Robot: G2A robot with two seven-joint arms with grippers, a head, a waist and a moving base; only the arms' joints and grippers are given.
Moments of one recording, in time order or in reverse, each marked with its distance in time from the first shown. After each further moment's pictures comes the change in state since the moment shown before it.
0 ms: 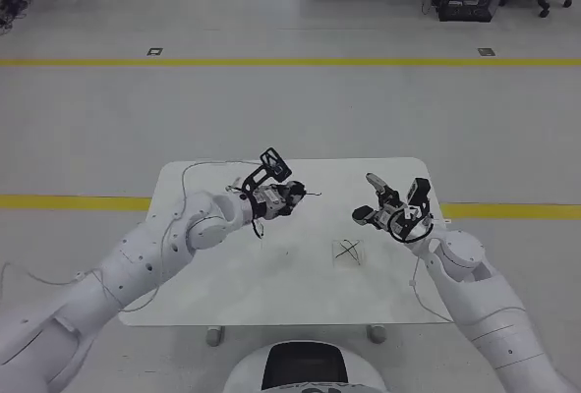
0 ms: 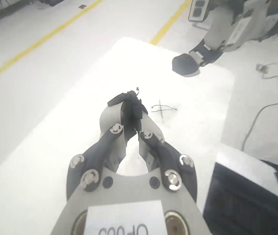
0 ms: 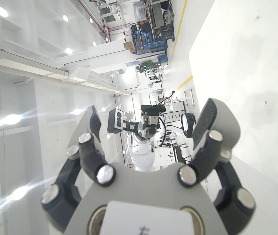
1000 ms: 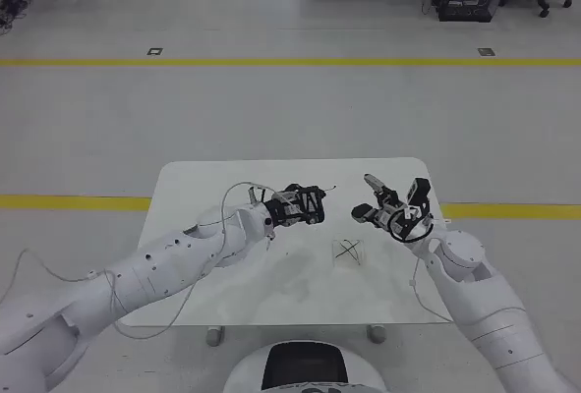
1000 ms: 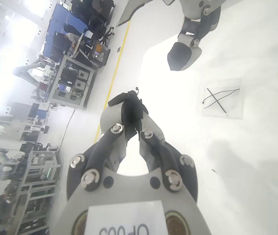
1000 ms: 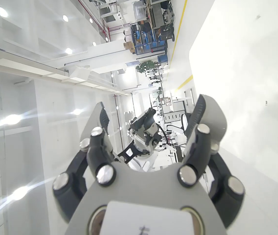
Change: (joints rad) left arm -0.070 0.003 0.185 -0.105 0.844 0.248 0.228; right arm 0.000 0.000 0.000 0.000 0.000 0.000 0.000
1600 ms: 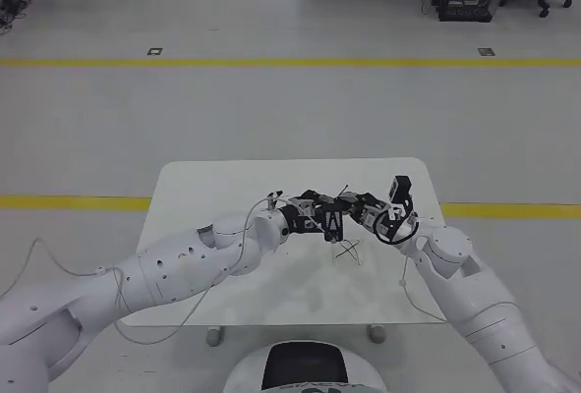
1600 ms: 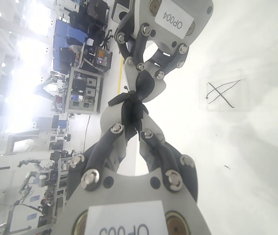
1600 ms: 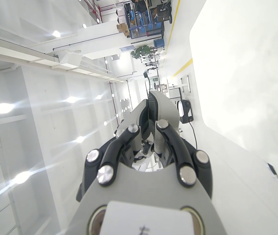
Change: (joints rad) left arm -0.075 -0.029 0.114 -0.083 0.147 0.026 -0.131; right arm 0.047 -0.002 -0.082 -0.018 -0.005 0.031 0.037
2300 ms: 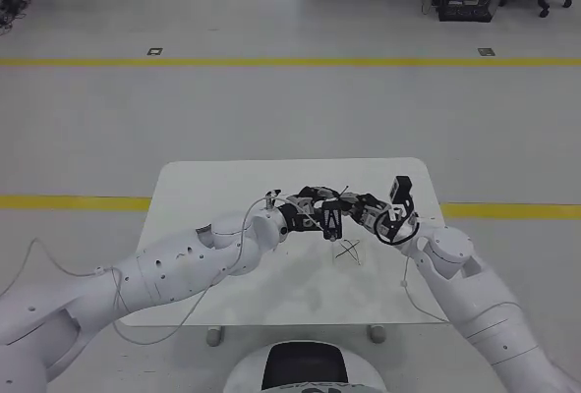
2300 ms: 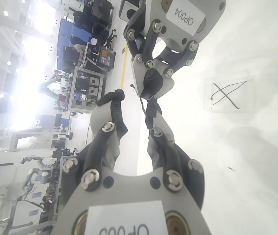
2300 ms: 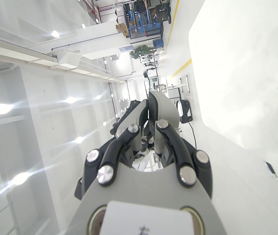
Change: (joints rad) left arm -0.002 0.007 0.000 -0.007 0.000 0.026 -0.002; right arm 0.002 0.014 -0.012 -0.010 0.010 0.004 -0.008
